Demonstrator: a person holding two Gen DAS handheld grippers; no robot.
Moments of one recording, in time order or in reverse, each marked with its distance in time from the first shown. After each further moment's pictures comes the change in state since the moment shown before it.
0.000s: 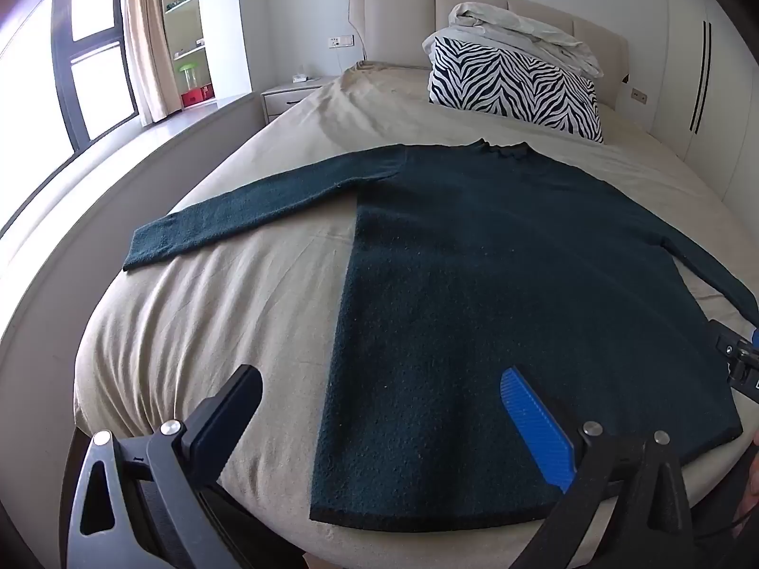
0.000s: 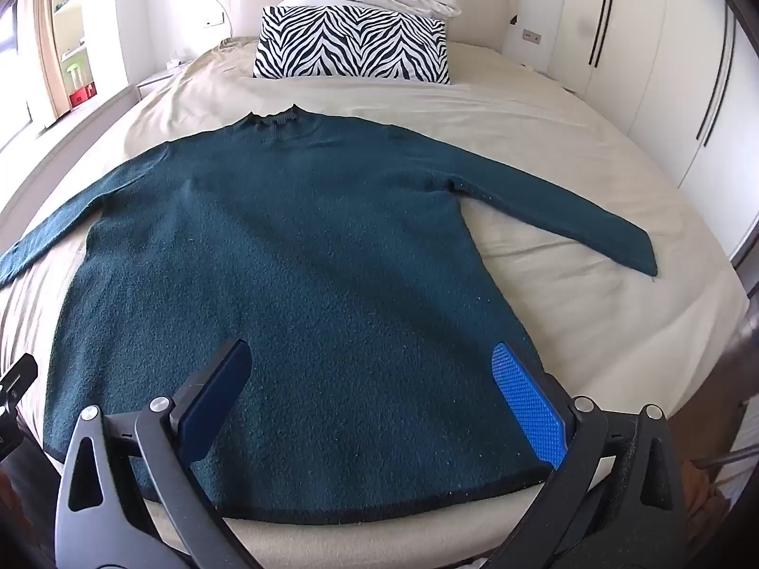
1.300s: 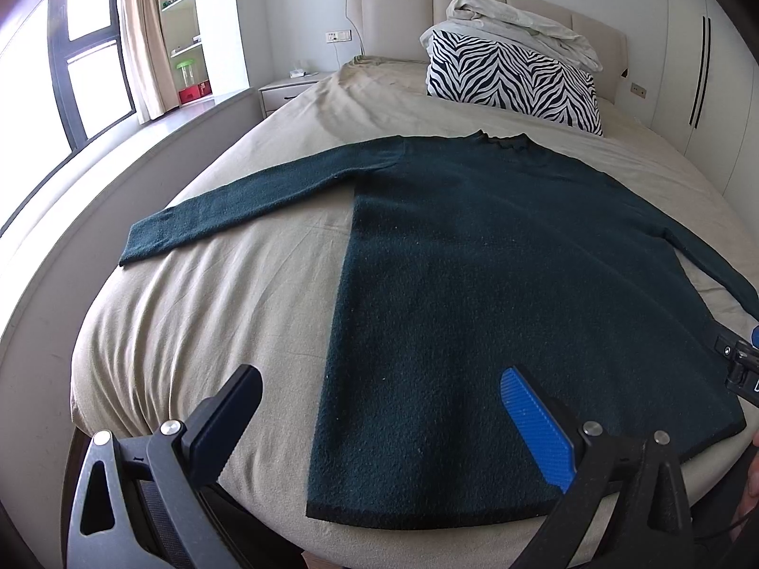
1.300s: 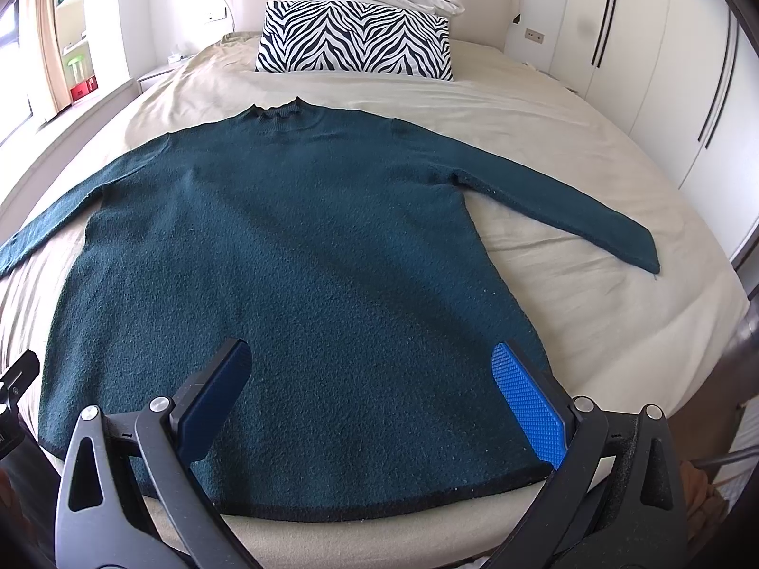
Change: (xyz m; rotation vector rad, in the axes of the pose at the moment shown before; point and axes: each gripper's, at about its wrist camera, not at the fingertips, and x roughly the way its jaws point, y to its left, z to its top) left arm 0.006 -0.001 -0.006 -0.002 0.009 -0.003; right arm 0.001 0.002 -0.005 -0.009 0.010 -0.002
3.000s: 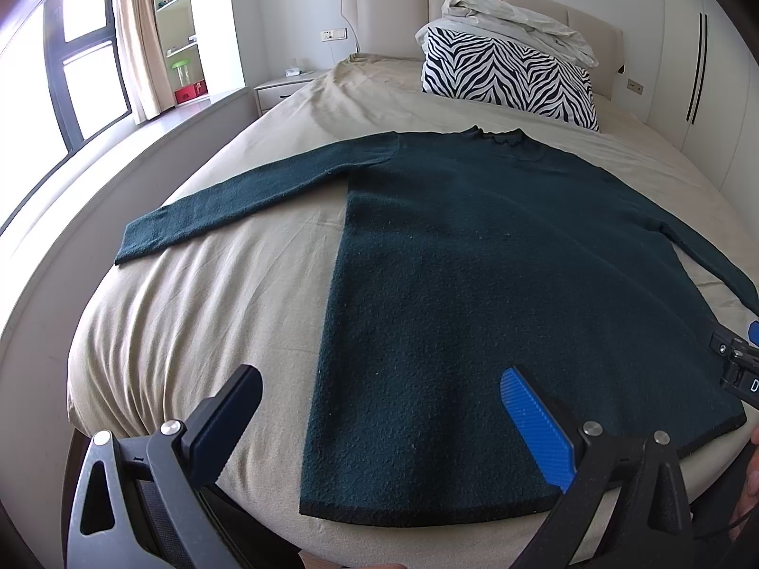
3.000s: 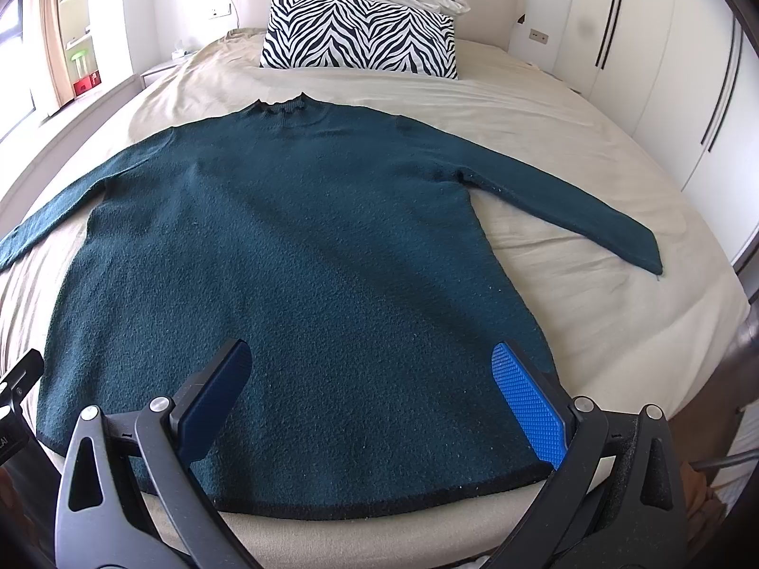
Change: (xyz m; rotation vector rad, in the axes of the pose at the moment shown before) left arm 0.003 -0.004 -0.002 0.014 0.010 -0.010; right arm 0.003 0.005 -0.002 -0.015 0.006 0.002
